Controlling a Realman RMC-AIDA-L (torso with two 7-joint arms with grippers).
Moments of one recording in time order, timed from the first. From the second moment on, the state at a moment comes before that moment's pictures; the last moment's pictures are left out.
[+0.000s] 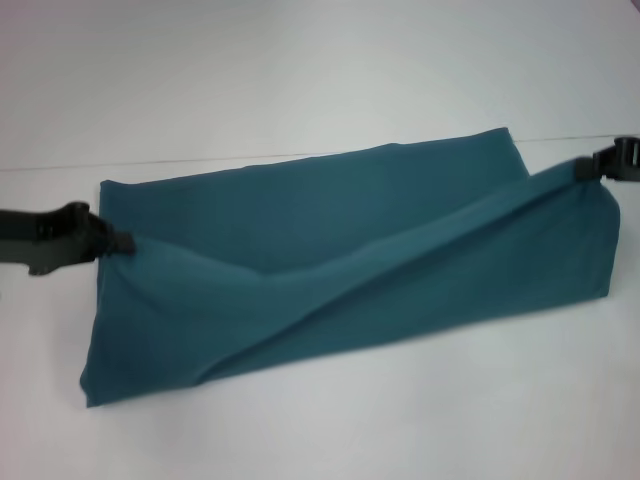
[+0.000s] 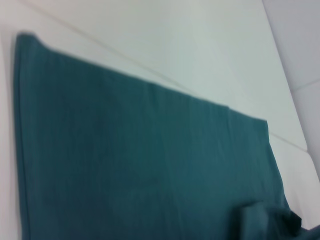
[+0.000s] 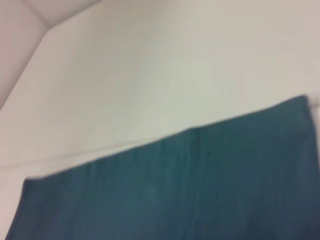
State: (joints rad) left arm -0.77 -1.96 0.45 0.74 2.47 1.51 -2.57; right arm 0.68 1.90 -0.53 -0.84 -2.39 -1.36 2.44
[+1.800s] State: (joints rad) left arm -0.88 -2.03 0.57 0.64 2.43 0.88 -2.57; right arm 0.87 1.99 -0.83 -0.54 -2.46 -0.47 2.47
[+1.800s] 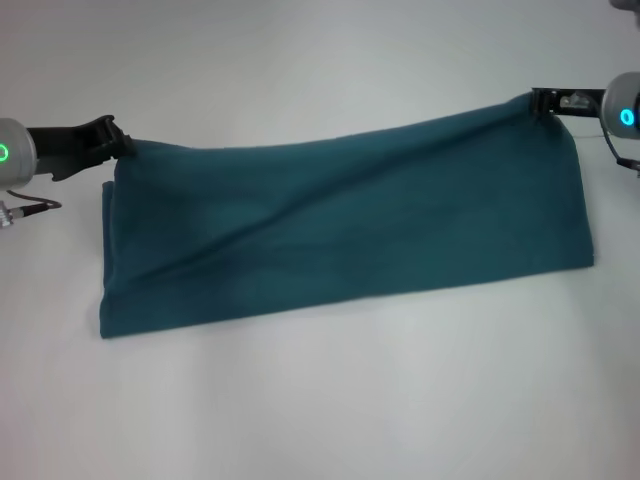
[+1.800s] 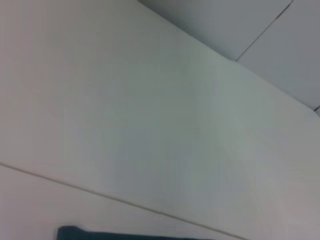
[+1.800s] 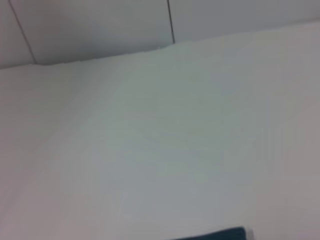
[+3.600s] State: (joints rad) left arm -0.88 -2.08 0.67 0.57 2.43 0.65 -2.57; right arm 0.94 2.01 -0.97 -0.40 -2.50 -0.21 2.45
